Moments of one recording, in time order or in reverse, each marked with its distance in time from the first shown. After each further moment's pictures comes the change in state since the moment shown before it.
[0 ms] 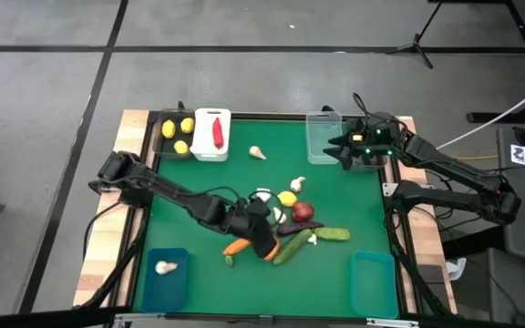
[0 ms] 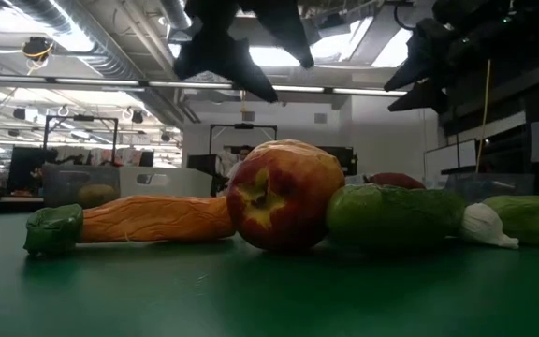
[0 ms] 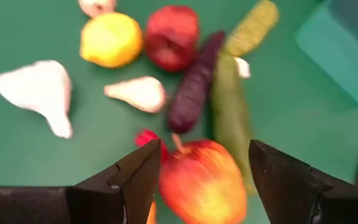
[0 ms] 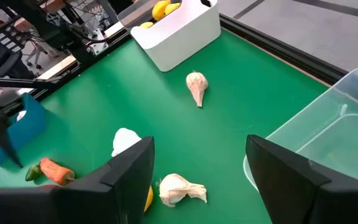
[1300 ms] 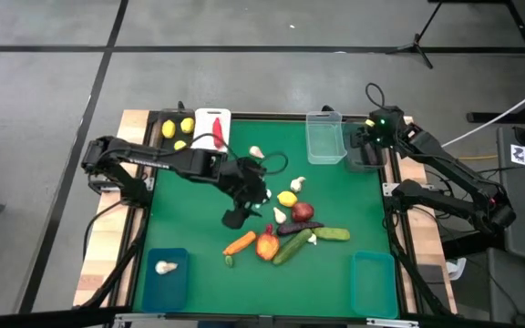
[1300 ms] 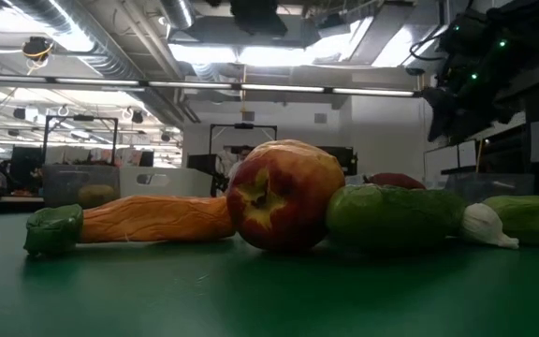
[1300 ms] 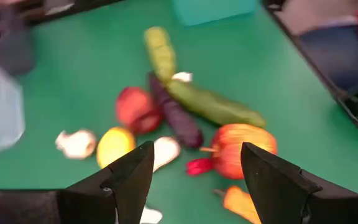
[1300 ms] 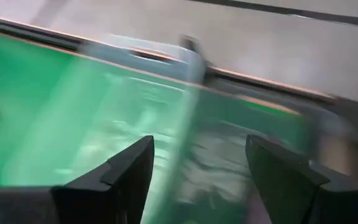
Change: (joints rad) left arm 0.305 -0.200 0.026 -0.101 0.513 1.184; right arm -0.269 -0.003 0.000 -0.241 0.456 0.038
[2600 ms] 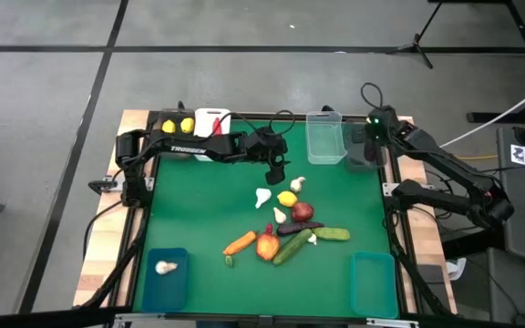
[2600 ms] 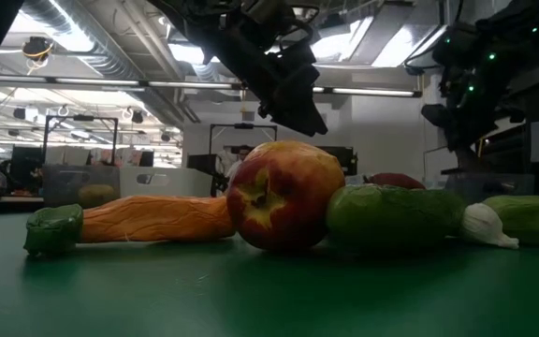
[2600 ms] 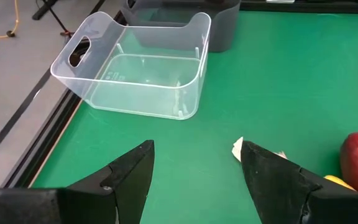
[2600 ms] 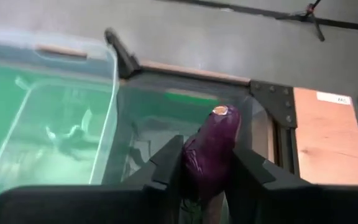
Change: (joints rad) left arm 0.274 0.249 -0.090 0.514 -0.293 -0.138; right arm 0.000 0.071 0.000 -0.056 0.285 0.072
